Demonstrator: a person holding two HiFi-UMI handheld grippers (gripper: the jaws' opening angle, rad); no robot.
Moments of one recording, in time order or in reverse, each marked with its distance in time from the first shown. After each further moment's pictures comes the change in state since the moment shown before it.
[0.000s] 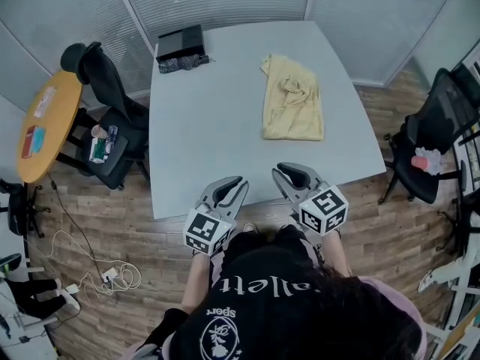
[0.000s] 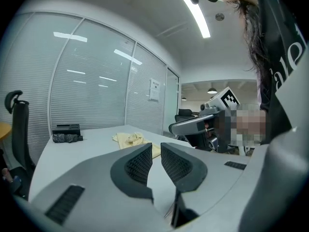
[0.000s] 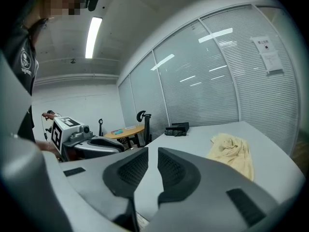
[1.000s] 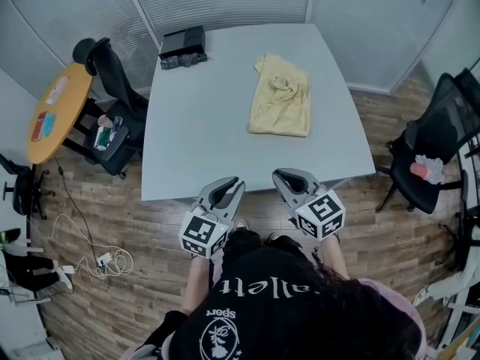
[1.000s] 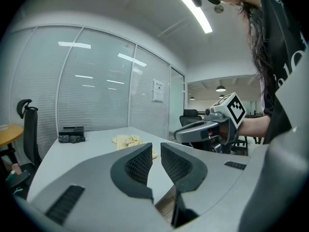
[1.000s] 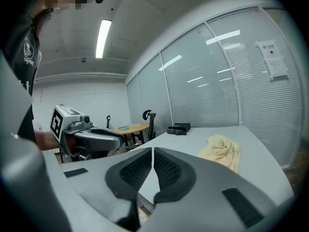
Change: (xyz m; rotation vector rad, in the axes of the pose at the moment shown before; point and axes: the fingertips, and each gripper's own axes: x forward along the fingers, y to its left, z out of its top) left arm 0.014 -0.084 0.021 -0.005 -0.011 0.124; right arm -0.085 -0.017 -0.016 -0.076 0.010 0.067
